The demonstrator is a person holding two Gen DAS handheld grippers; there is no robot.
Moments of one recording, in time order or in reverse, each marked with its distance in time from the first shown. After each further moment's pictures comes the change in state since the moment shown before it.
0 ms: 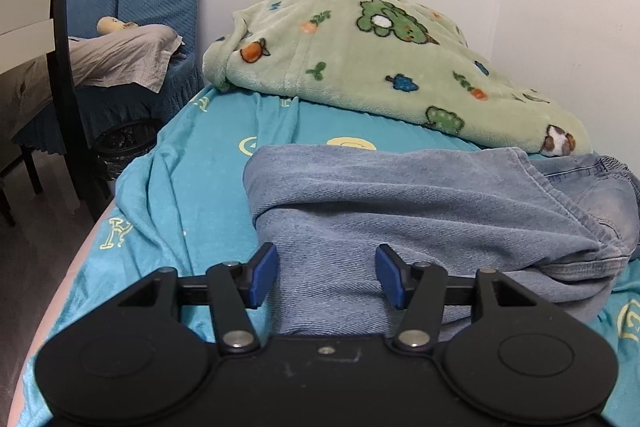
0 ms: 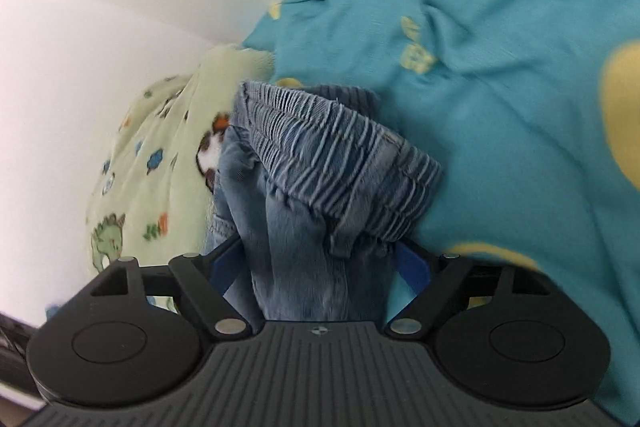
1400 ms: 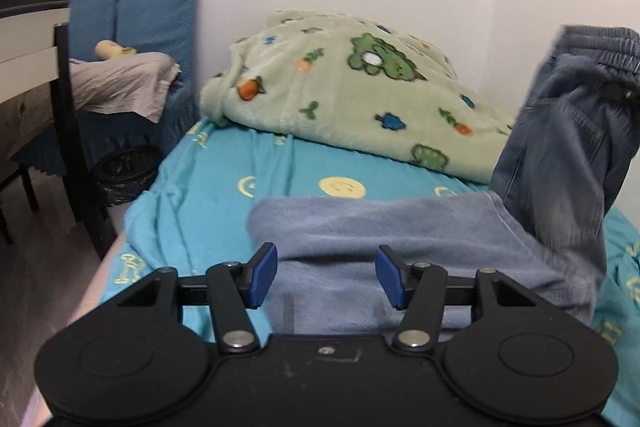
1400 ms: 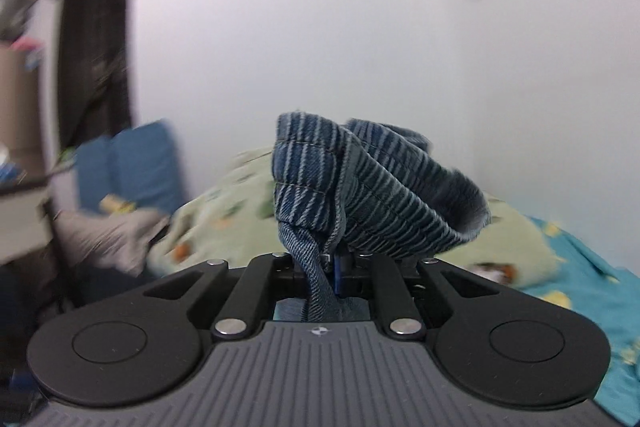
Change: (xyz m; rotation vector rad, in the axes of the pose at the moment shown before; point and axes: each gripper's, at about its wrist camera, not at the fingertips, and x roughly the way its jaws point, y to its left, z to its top) left arm -0.041 0.012 0.027 -0.025 -0.083 -0.025; right arm -0.056 0.240 -0.191 -1.095 -0.295 0.404
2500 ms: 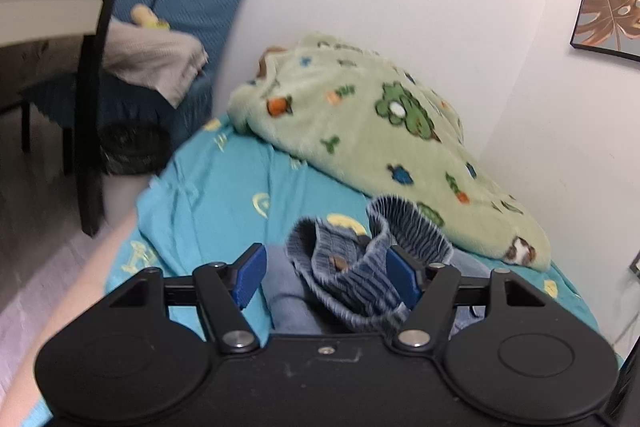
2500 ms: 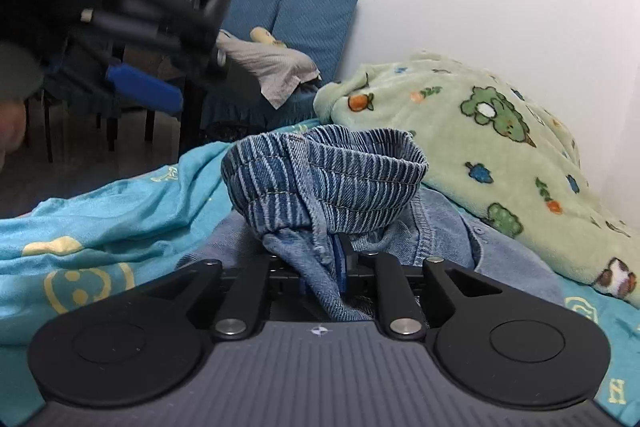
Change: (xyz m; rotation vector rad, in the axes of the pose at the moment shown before) left arm -0.018 0.046 0.013 -0.248 -0.025 -0.102; right arm -0.064 0.143 -0.117 -0.454 0.275 0.259
